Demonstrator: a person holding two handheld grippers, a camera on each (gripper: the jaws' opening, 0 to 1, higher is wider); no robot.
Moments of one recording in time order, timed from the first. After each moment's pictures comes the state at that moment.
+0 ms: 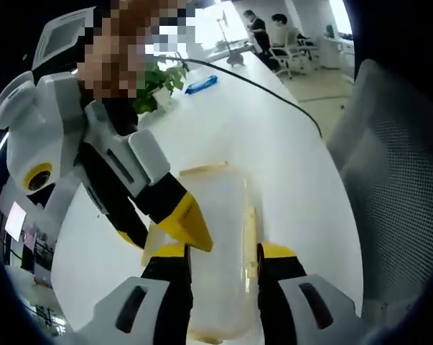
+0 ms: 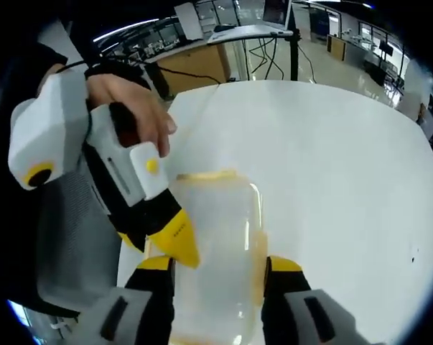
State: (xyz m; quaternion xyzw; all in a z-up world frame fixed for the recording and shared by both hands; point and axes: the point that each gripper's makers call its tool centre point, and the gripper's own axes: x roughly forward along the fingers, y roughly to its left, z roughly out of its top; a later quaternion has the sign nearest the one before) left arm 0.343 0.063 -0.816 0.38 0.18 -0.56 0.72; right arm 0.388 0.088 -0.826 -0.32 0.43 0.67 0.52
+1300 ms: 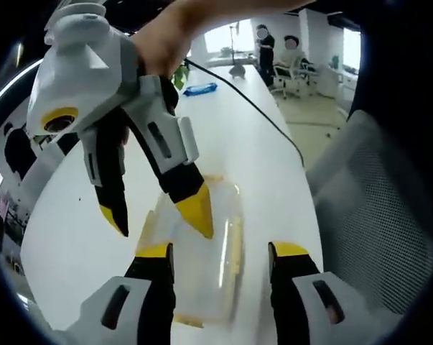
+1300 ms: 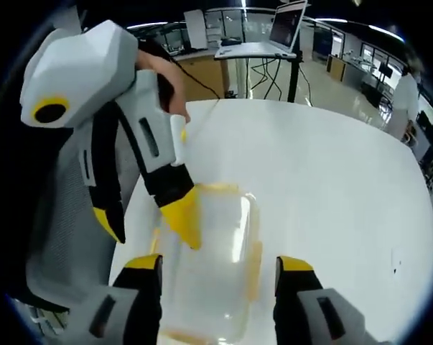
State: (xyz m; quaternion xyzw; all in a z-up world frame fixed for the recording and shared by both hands) left arm 0.333 0.070 -0.791 0.29 0.26 -0.59 0.71; right arm 0.390 0.086 -0.804 -0.34 0.37 0.67 0.54
